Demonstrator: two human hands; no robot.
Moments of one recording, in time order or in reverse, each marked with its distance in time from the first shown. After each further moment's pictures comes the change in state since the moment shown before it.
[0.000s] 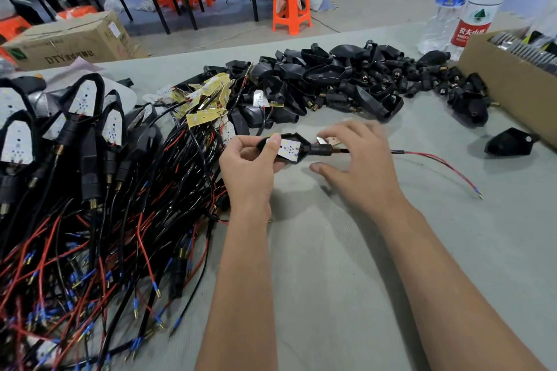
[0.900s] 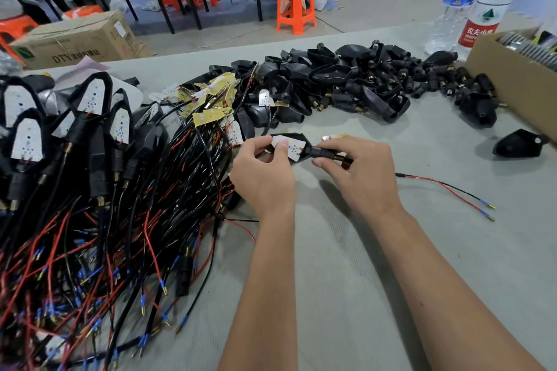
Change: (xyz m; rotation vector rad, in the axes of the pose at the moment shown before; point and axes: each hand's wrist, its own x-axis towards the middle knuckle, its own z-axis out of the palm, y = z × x) left_hand -0.011 -0.010 0.015 0.392 0.256 0.208; right_hand -0.006 -0.009 0.009 0.181 0.077 0.019
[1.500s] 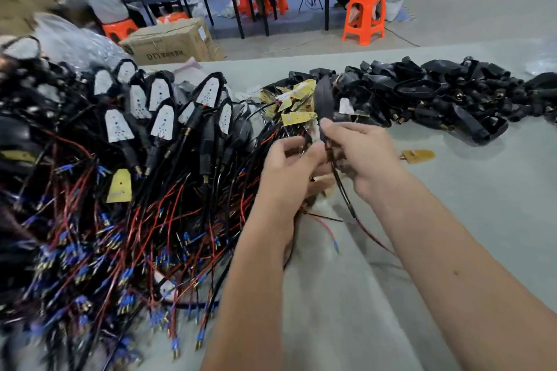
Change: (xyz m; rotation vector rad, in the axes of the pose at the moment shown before) left_hand 0.020 0.038 -0.110 -0.354 -0.488 -0.344; right_hand 0.044 -0.112 0.059 0.876 -0.207 0.737
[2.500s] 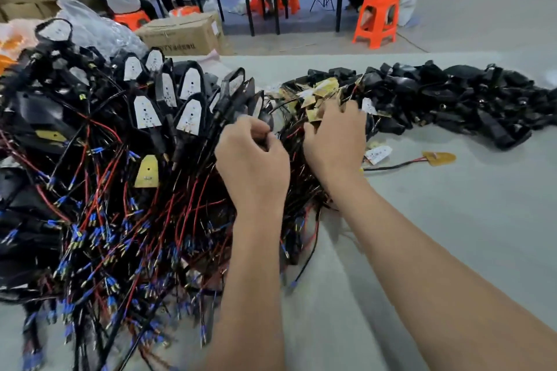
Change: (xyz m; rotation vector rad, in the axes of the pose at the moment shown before) left_hand 0.000 0.030 -0.077 0.764 0.719 0.572; right_hand 0.011 0.028 0.100 -1.118 0.293 -0.539
